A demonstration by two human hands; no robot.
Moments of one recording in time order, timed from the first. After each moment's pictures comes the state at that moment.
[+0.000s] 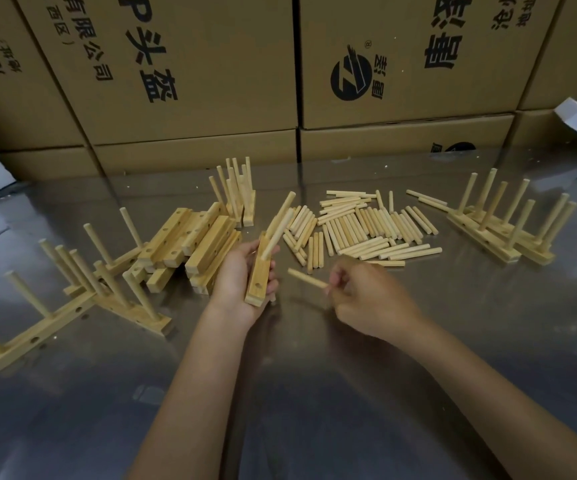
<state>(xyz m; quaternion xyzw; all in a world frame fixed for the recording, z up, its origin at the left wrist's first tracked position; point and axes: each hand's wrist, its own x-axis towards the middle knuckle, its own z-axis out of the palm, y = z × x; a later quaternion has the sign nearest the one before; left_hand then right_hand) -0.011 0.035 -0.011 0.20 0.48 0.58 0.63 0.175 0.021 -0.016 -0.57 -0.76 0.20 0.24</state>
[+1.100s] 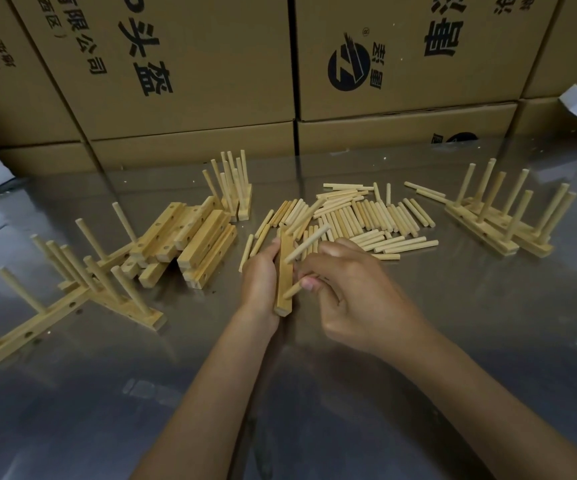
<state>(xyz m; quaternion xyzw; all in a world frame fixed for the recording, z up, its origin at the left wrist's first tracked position) 0.034 0.027 -0.018 0.25 0.53 0.58 0.57 0.173 -0.010 0.008 -0.38 -0.86 0.07 0.34</state>
